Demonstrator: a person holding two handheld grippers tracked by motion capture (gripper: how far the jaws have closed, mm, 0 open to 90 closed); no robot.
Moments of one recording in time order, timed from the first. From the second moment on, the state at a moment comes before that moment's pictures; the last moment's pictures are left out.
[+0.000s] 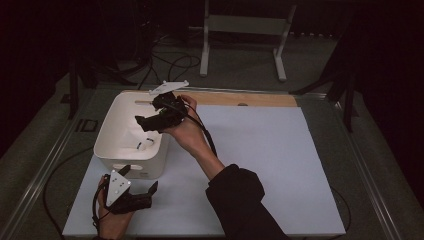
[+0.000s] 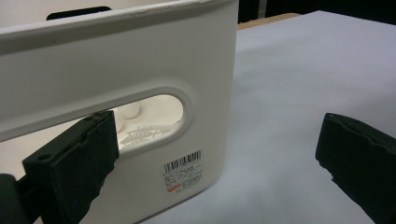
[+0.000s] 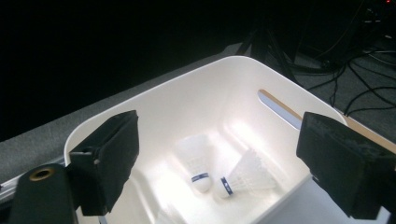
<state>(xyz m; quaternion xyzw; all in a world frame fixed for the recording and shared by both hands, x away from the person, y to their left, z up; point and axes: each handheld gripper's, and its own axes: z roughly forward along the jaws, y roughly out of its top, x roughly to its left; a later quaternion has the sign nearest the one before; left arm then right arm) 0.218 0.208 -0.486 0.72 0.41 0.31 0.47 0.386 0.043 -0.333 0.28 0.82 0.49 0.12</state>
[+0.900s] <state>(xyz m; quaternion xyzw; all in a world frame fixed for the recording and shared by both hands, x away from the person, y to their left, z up) 0.218 0.208 -0.486 0.72 0.41 0.31 0.47 0.385 0.010 -0.338 0.28 0.81 0.49 0.15</state>
